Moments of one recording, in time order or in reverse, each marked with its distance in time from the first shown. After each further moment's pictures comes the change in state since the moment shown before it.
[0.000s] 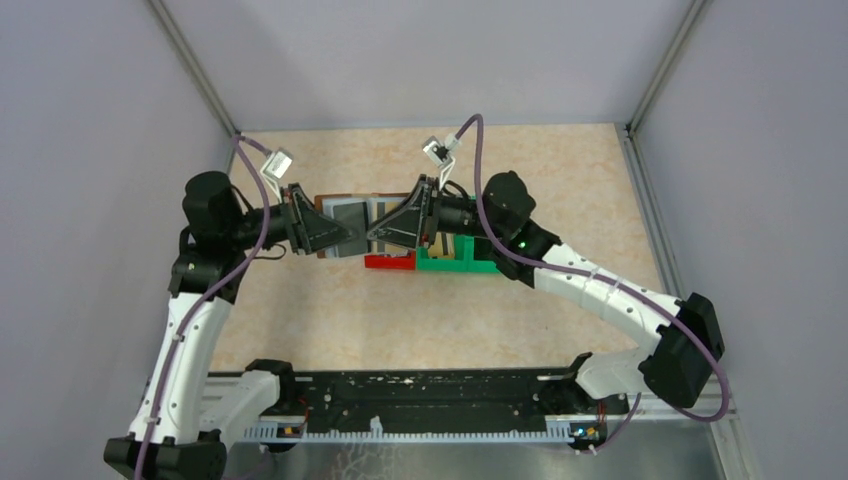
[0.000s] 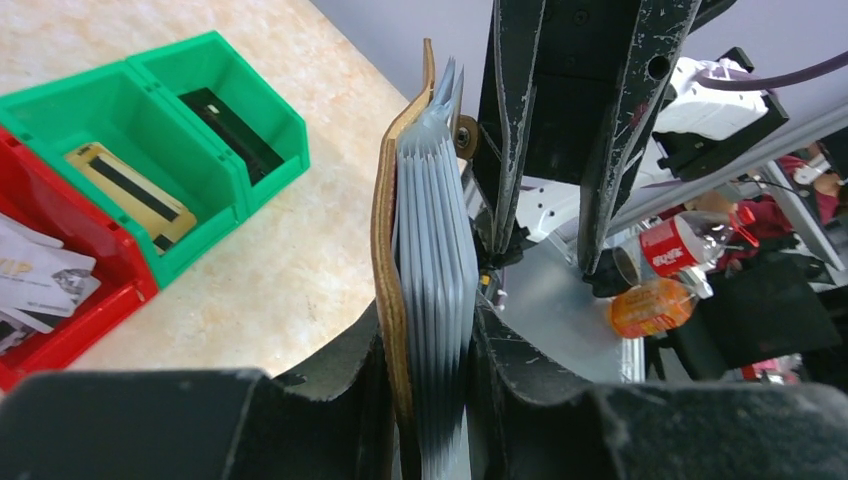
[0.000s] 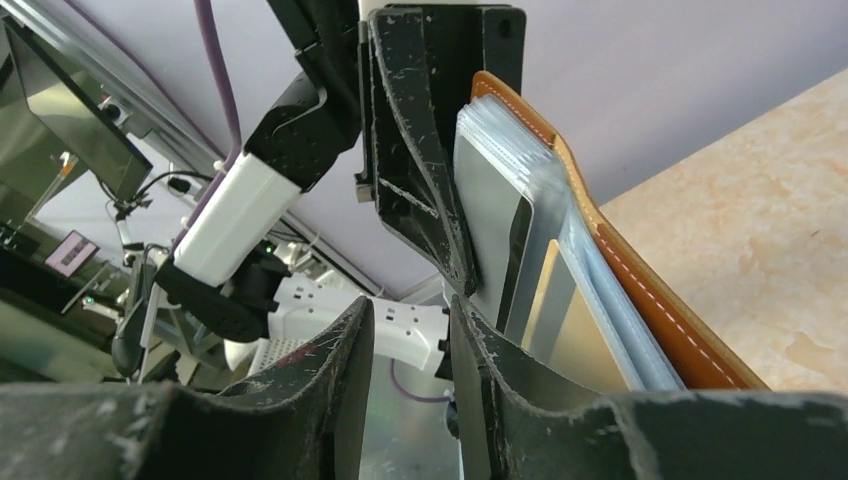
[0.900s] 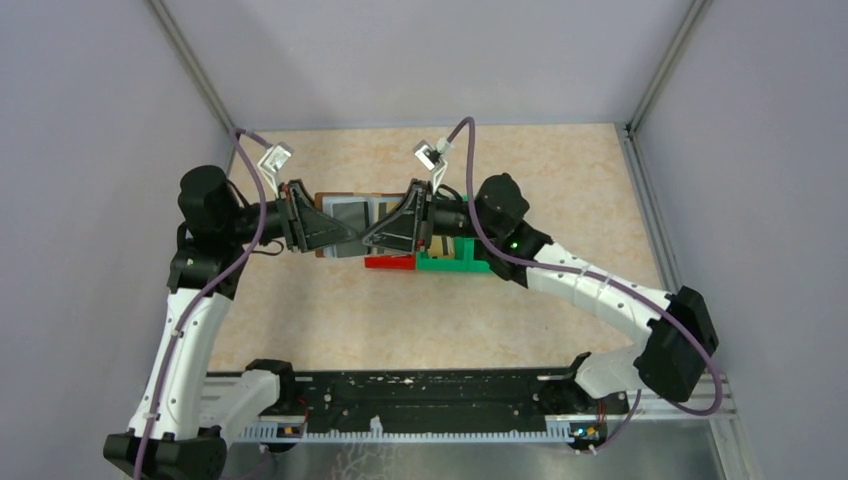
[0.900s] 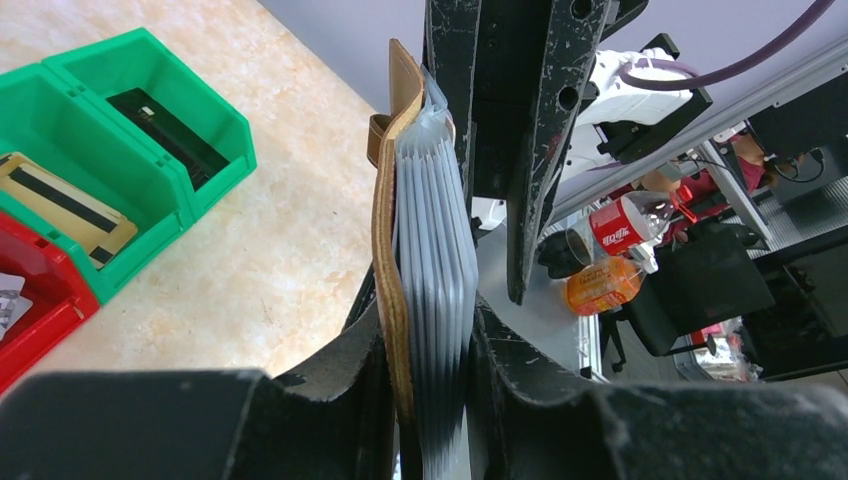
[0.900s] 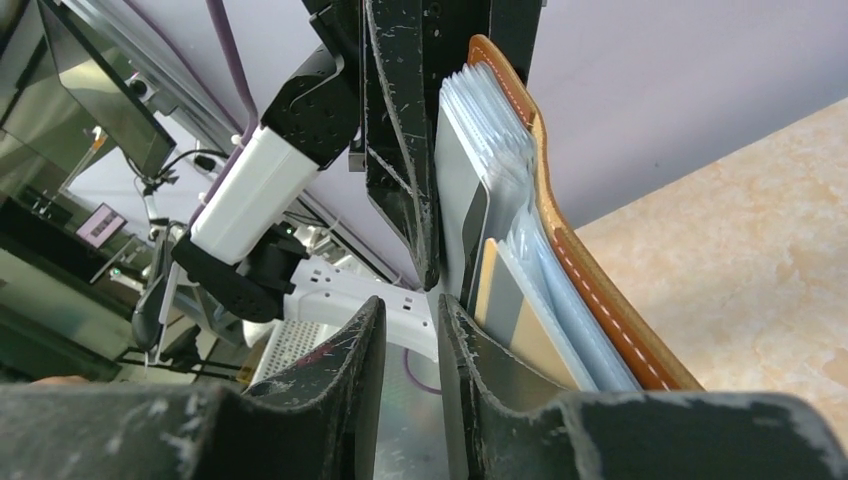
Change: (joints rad) left arm 0.000 0.029 0.032 0.058 0.114 -0.099; right arm 0.010 0.025 -0.005 0.052 -0.064 0.015
